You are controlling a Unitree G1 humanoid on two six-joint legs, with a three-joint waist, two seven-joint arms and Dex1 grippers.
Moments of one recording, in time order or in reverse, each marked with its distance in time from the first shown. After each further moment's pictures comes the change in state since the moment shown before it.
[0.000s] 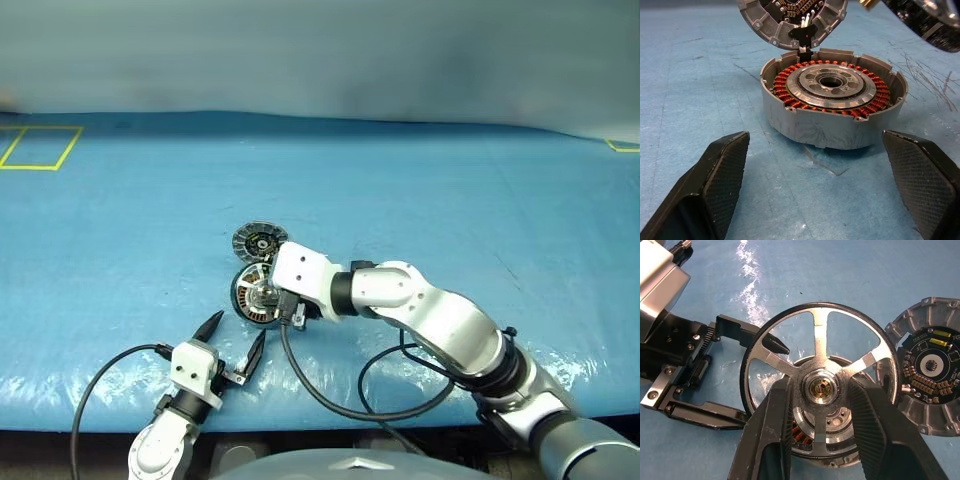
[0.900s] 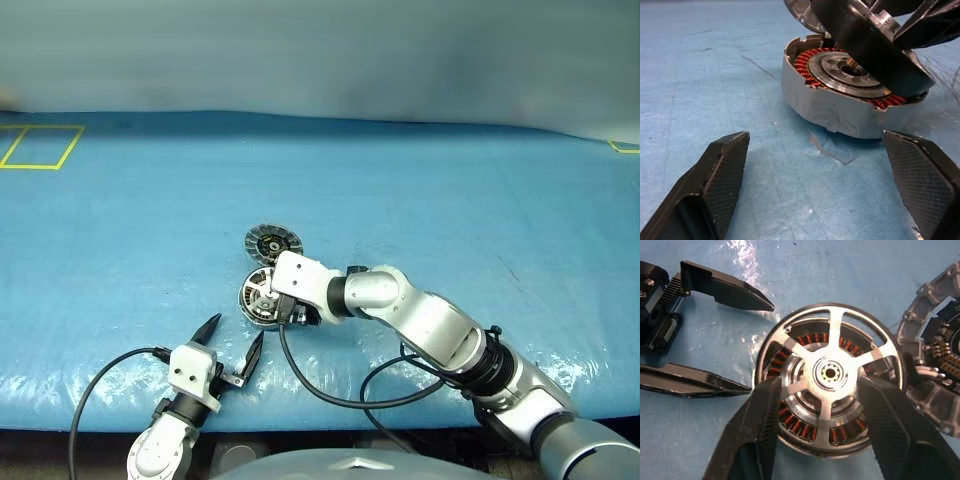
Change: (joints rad) left arm 0.016 0.000 0.001 -0.001 0.000 0.001 0.018; right arm 0.022 -0.018 0.071 0.106 -0.079 -0.041 0.043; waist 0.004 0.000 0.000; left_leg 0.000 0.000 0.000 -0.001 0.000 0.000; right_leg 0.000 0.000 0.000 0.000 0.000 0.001
